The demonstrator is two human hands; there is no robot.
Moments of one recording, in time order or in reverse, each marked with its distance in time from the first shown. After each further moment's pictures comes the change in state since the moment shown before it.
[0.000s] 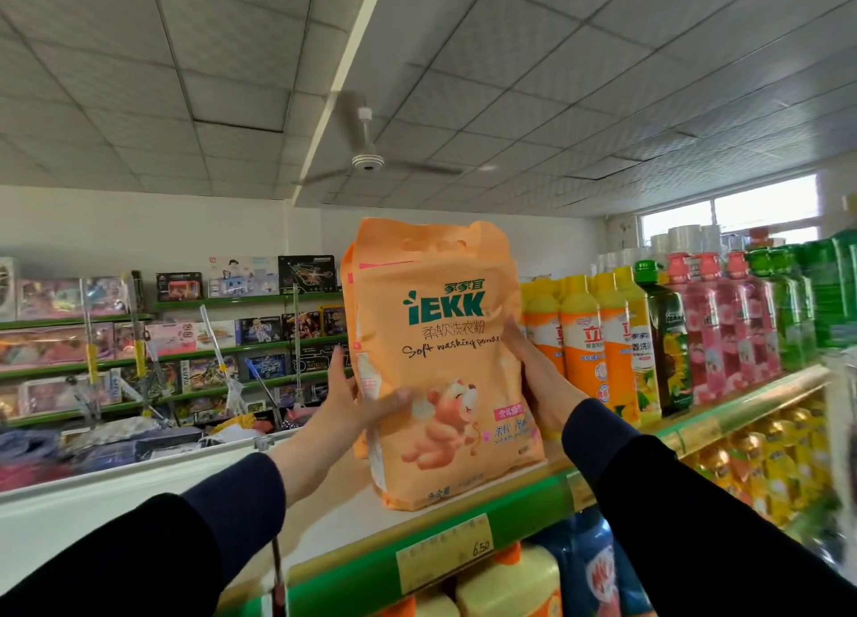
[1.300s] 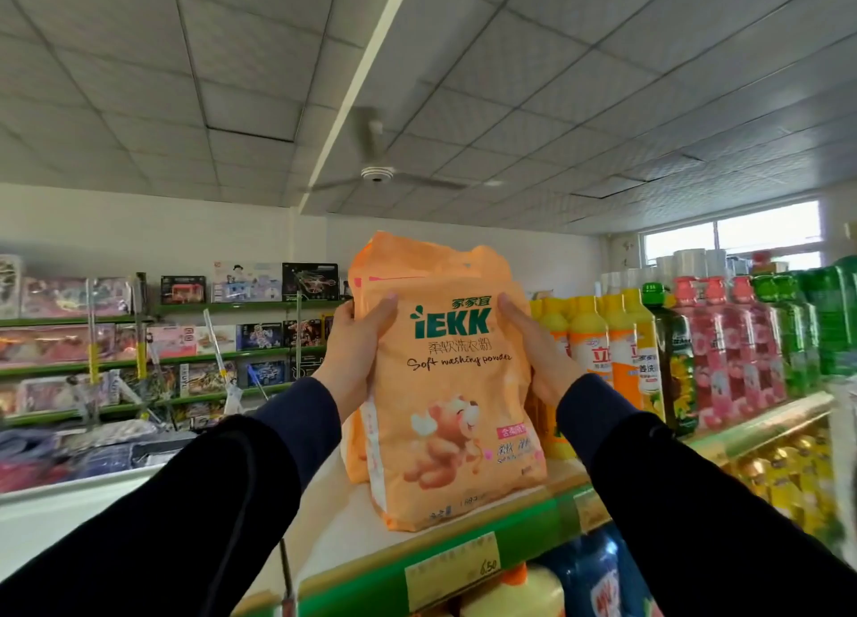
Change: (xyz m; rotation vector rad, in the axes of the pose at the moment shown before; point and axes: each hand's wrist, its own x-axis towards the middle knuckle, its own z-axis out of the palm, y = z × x) left_hand 0.055 0.065 0.004 -0.430 0.238 0.092; right_hand 0.013 -0.054 0.026 -0.020 0.057 -0.137
